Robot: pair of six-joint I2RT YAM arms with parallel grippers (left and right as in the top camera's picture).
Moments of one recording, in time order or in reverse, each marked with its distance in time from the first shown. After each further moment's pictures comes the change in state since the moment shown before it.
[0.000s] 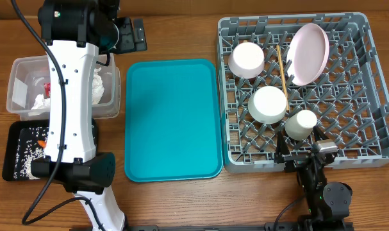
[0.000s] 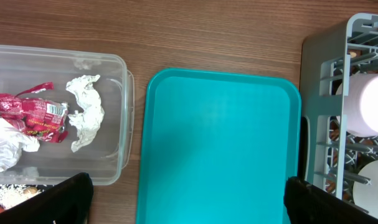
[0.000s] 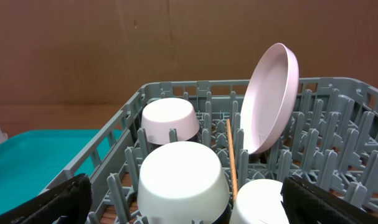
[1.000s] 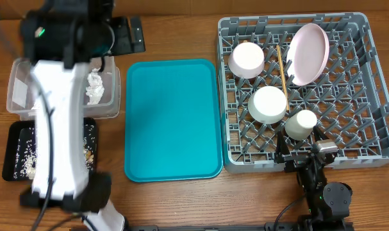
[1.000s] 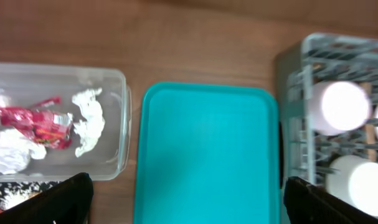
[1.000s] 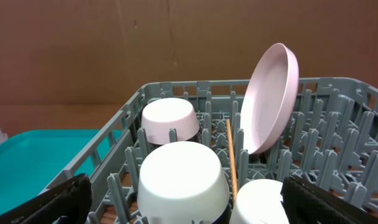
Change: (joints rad) left arm -0.027 -0.160 0.000 0.000 0.000 0.000; right arm 0.000 0.000 0.000 0.000 0.000 0.000
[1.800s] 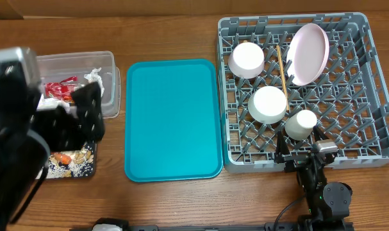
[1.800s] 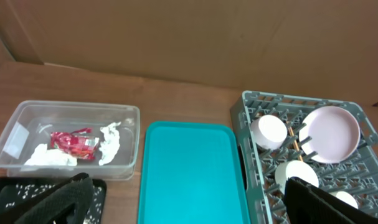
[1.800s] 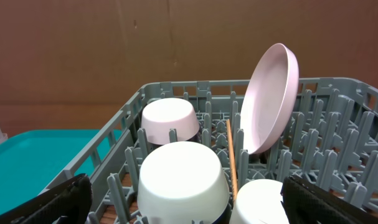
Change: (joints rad) left arm 0.003 -0.527 0.010 -0.121 -0.001 0.000; right arm 0.000 0.000 0.000 0.000 0.000 0.000
